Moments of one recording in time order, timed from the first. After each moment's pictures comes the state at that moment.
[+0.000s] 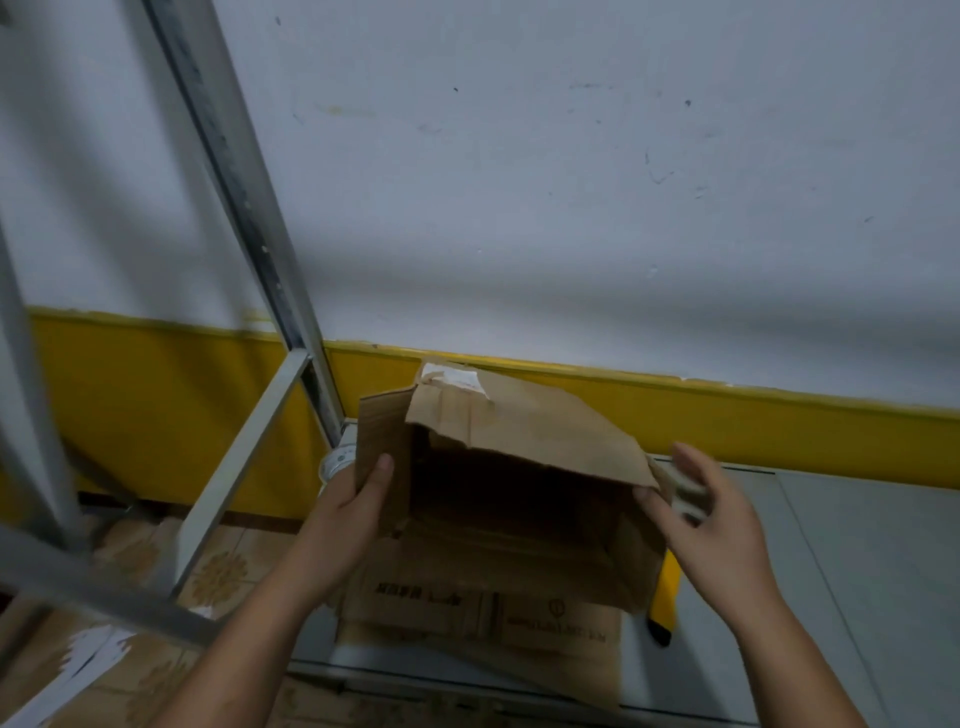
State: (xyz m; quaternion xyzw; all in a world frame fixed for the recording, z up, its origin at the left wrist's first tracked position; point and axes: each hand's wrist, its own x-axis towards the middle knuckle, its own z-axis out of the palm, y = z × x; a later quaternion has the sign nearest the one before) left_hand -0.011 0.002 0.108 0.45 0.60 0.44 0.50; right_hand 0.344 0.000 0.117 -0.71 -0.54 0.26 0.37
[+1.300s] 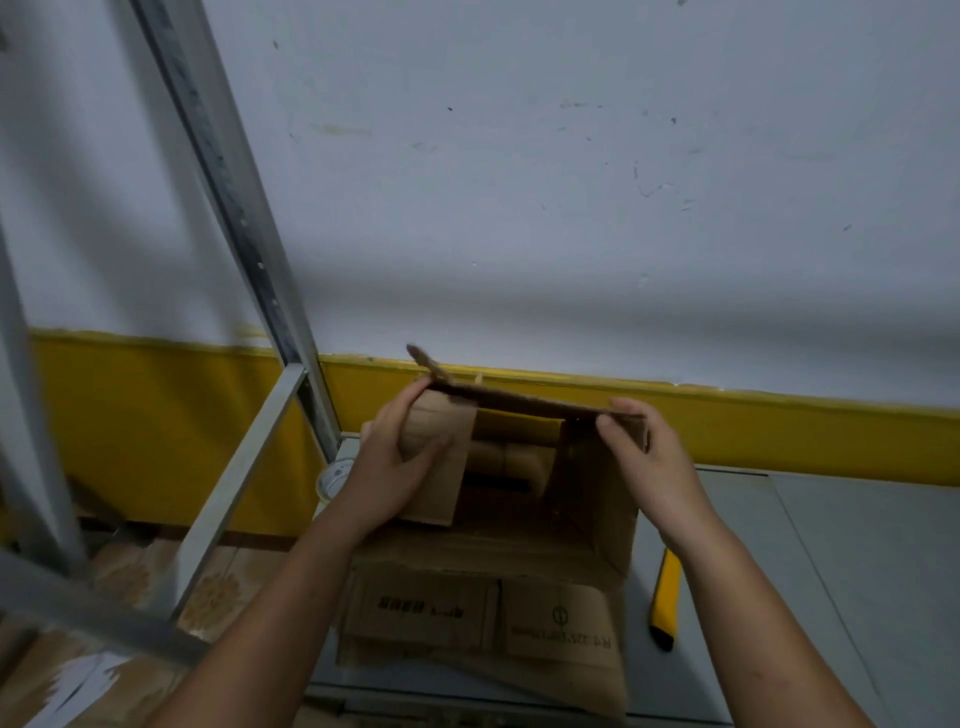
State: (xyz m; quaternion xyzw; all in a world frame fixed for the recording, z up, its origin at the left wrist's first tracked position) left_hand -0.004 0.080 0.092 0.65 0.56 0.40 0.33; right_hand 0.297 0.055 0.146 -0.64 -0.53 0.35 0.43
